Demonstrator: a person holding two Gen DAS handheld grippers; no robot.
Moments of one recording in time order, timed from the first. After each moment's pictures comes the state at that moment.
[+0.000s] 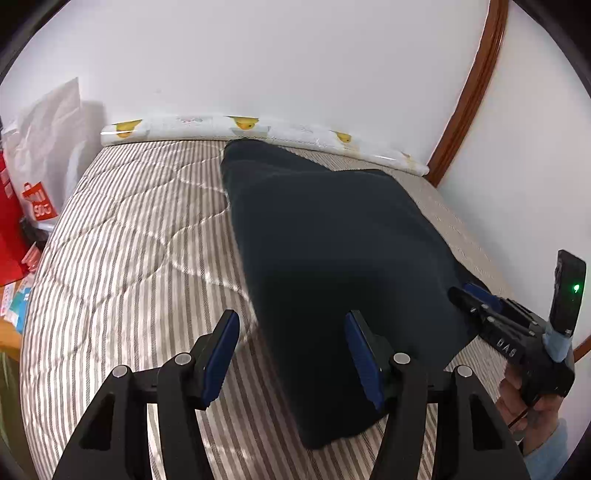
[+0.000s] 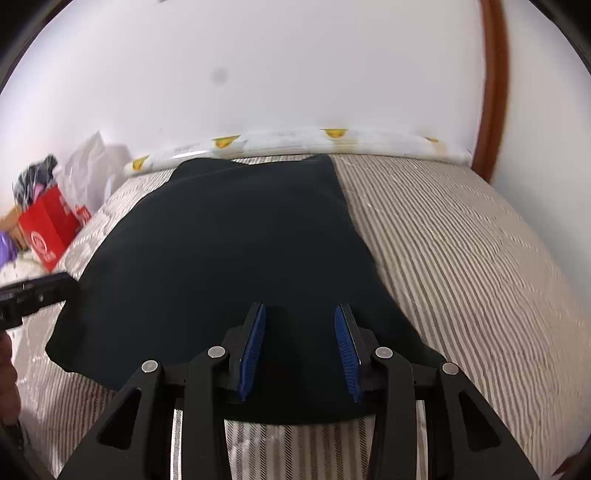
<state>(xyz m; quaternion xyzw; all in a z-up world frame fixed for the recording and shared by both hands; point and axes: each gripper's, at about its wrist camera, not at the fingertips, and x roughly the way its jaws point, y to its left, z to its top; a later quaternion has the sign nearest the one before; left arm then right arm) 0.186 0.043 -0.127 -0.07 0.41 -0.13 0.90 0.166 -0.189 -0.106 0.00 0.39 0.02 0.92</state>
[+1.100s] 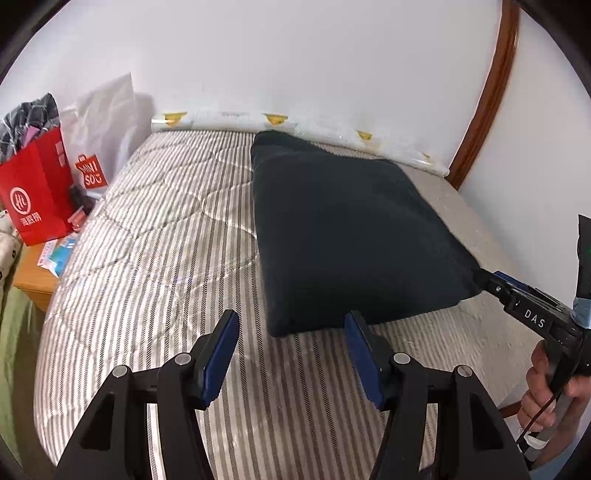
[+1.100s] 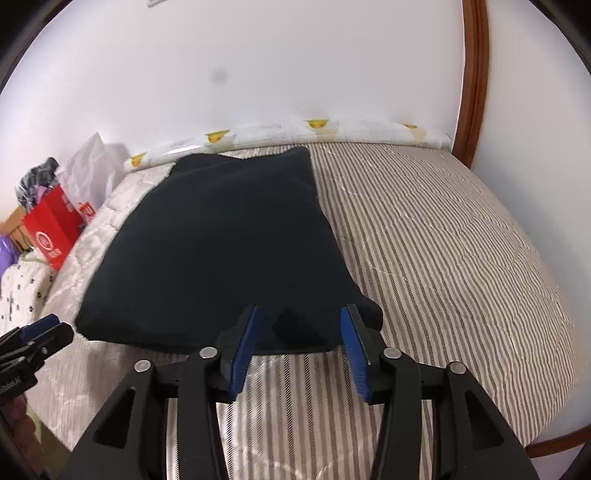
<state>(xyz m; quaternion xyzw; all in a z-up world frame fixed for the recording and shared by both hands) 0.100 0.021 -0.108 -0.08 0.40 -0.05 0.91 0.118 -0.201 -0.067 0.00 0.42 0.02 0.91</state>
